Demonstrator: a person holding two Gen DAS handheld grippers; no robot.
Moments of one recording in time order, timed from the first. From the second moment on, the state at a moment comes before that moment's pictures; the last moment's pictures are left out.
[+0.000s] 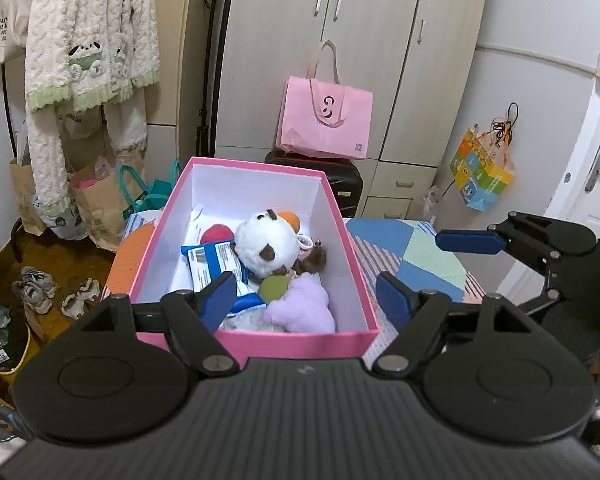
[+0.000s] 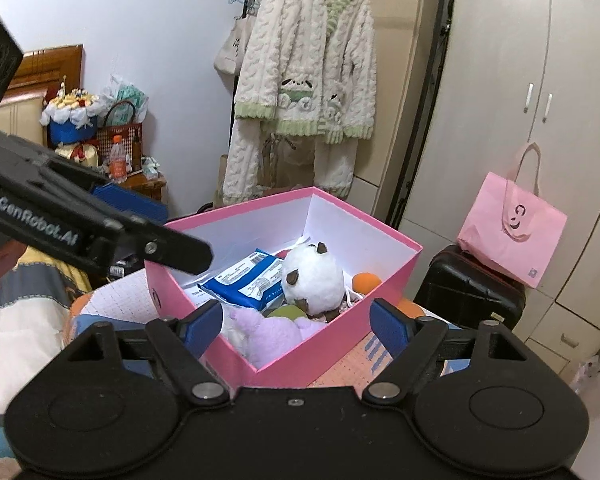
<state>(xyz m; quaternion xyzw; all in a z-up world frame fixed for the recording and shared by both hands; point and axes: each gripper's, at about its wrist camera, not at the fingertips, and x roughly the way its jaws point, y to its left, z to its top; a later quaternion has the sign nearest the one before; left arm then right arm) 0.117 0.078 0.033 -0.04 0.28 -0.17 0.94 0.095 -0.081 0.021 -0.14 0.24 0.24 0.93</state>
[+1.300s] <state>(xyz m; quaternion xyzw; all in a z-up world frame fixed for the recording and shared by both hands) 0.074 0.068 0.024 0.03 0.32 -0.12 0.94 0.012 -0.122 0.027 -0.10 0.25 0.06 0.96</state>
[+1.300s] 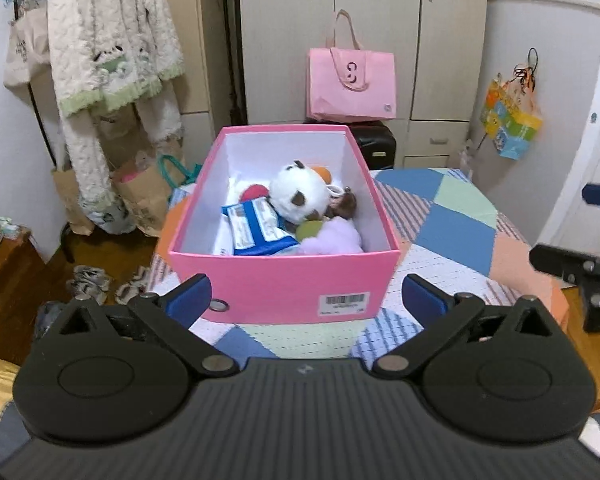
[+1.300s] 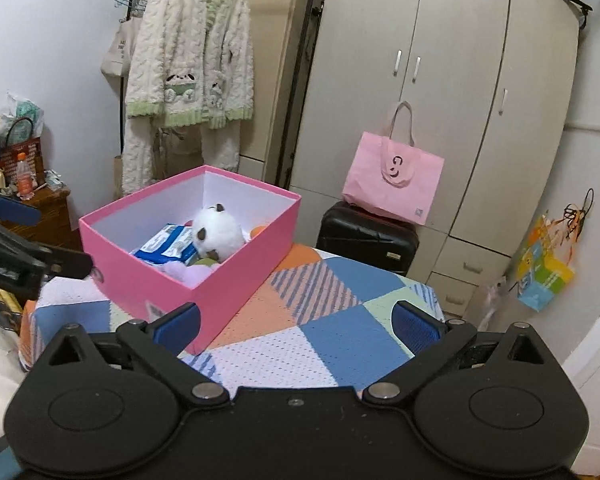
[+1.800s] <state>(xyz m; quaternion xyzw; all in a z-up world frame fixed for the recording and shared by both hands) 0.064 0.051 0.018 0.05 0.28 -0.11 0.95 -0.002 -0.131 0.012 -0.08 0.25 0.00 0.97</state>
